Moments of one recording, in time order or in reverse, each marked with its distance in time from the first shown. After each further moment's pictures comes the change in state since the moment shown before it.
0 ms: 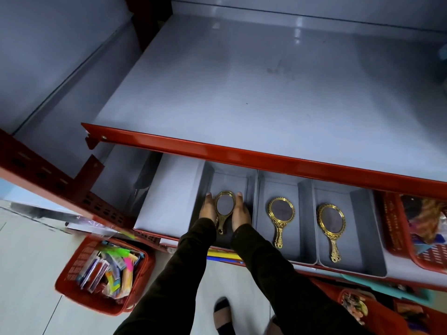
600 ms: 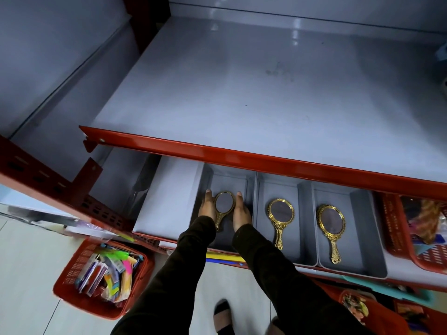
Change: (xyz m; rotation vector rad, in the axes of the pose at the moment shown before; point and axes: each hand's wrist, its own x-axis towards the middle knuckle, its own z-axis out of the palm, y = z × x) left_hand 0.011 0.007 0.004 0.057 0.007 -0.011; right_hand 0.002 -0.006 -0.001 -0.081 -0.011 -0.032
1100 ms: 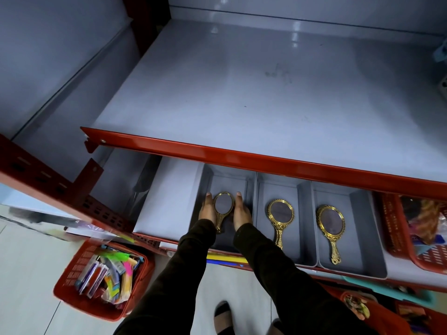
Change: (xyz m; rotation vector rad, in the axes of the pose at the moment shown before) left_hand -0.010 -0.004 -0.001 -0.036 0.017 0.023; right_hand -0.002 -0.002 -0.001 0.025 -0.016 -0.008
